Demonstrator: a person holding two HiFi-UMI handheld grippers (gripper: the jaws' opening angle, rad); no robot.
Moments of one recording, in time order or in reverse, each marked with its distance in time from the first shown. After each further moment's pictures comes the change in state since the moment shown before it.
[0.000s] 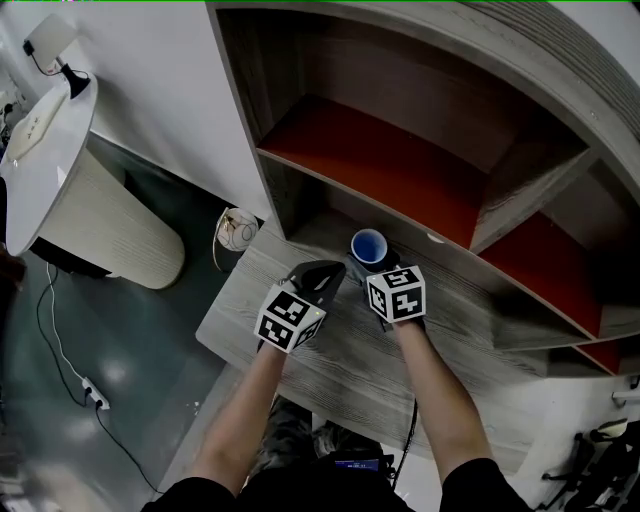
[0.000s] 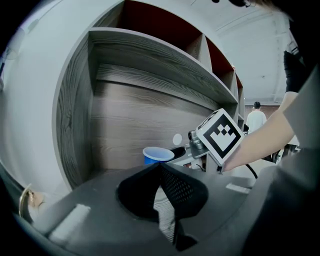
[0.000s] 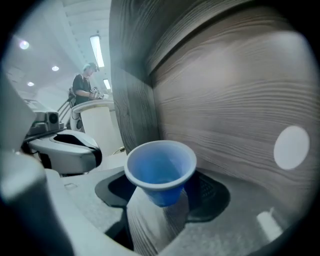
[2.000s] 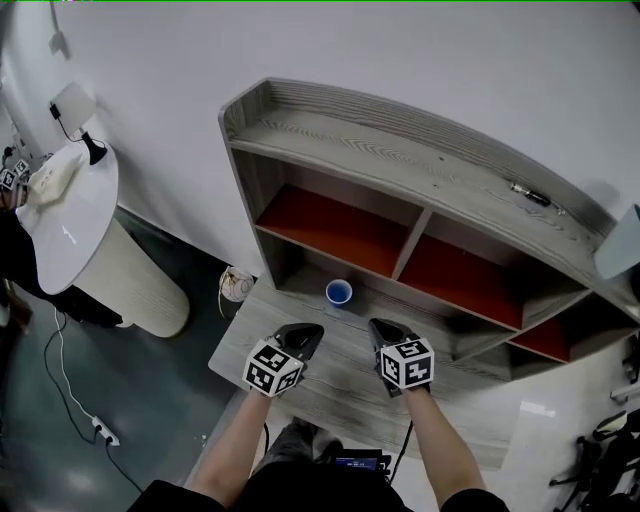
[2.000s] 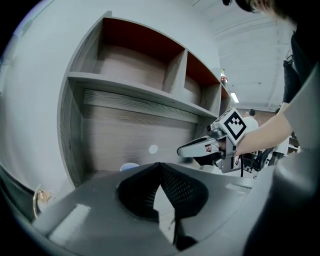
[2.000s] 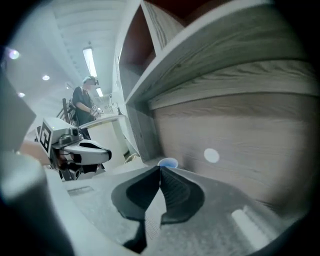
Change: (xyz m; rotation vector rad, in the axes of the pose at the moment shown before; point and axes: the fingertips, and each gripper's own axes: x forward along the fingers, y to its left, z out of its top) left arm -0.078 -0.082 0.052 -0.029 0.057 -0.077; right arm -0.189 0.018 0.021 0.113 -0.021 -0.056
